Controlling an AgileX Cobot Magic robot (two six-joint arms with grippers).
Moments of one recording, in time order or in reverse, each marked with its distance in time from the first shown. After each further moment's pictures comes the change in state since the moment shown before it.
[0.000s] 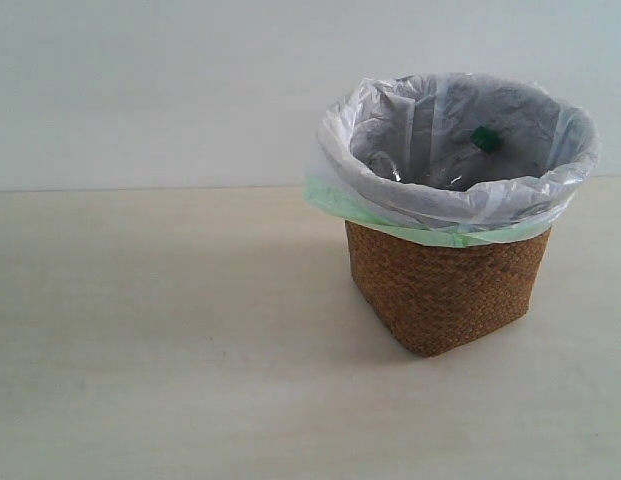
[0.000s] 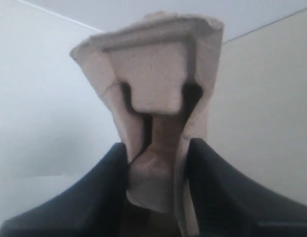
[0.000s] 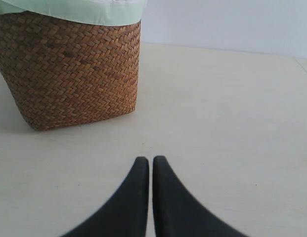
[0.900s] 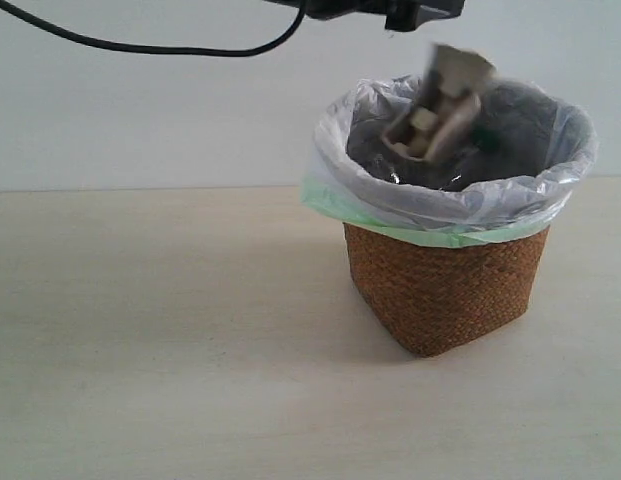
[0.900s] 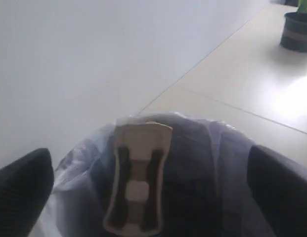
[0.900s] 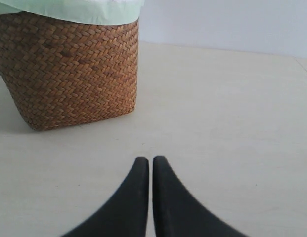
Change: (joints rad) left arm -0.369 0.158 -0.087 -1.865 -0.707 1.059; right arm 0.000 0.000 0.000 0.000 0.000 0.000
